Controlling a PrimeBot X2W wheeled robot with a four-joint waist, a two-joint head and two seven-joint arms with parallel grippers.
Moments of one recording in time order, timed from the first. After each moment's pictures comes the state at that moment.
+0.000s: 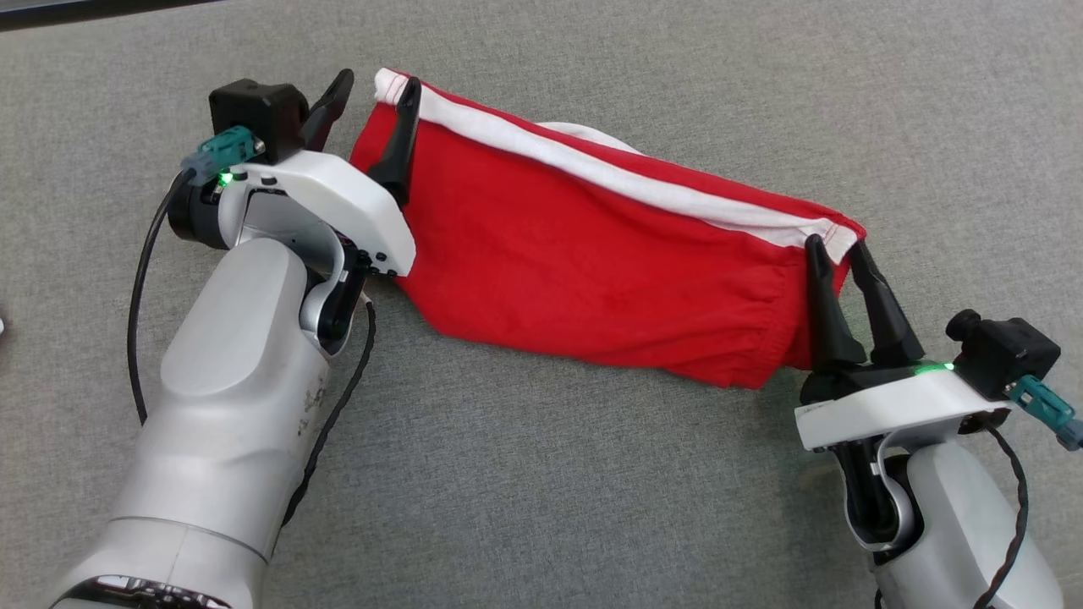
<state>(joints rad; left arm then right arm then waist) -0.90 0.05 -0.31 0.82 -0.43 -0.11 -0.09 -0.37 -0.09 0.20 0.32 0.50 0.13 -0.22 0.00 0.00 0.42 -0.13</state>
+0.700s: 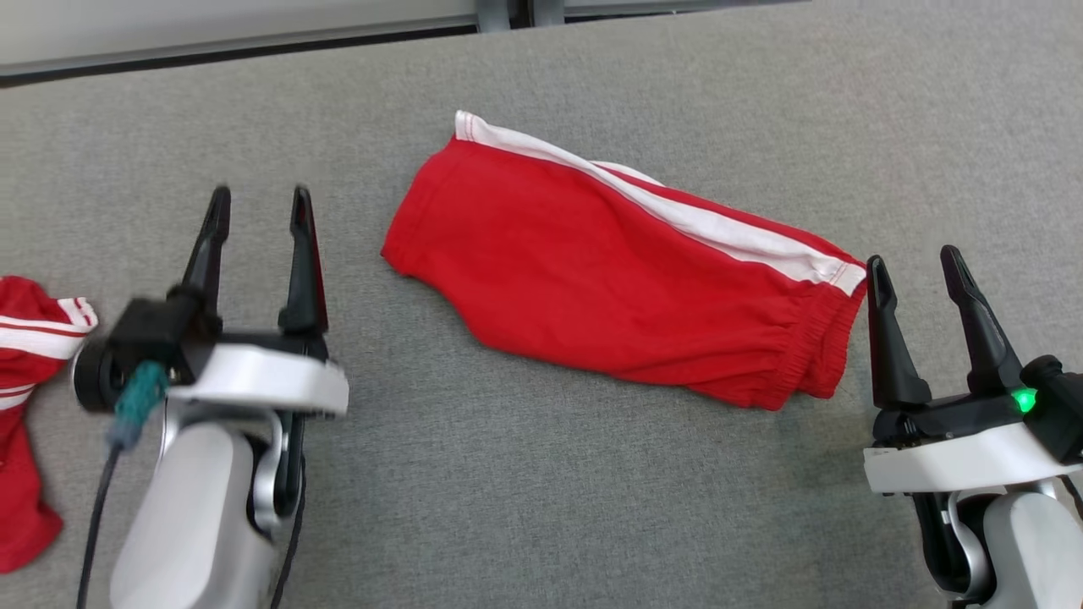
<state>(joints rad) -0.43 0.13 -0.16 0.29 -0.30 0.07 -0.26 -0.20 -0.15 0.10 0.07 0.26 0.13 -0.22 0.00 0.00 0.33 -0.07</state>
